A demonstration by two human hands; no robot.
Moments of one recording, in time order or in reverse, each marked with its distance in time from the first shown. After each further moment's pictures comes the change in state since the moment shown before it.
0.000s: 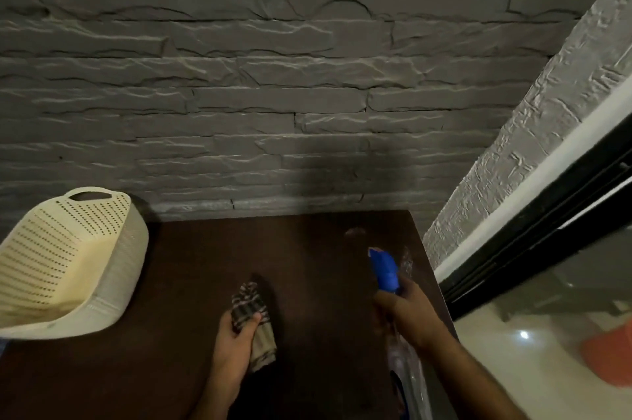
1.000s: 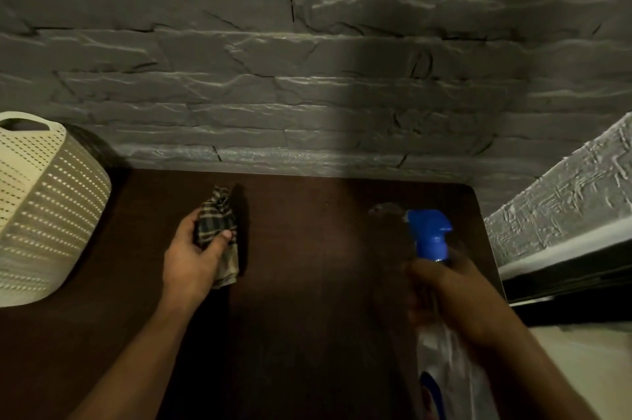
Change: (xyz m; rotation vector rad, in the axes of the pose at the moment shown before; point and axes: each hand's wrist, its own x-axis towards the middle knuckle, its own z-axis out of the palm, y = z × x) left_hand 0.141 0.023 0.034 0.339 0.271 0.364; right_hand 0.117 0.017 -0.033 0.058 -0.065 0.158
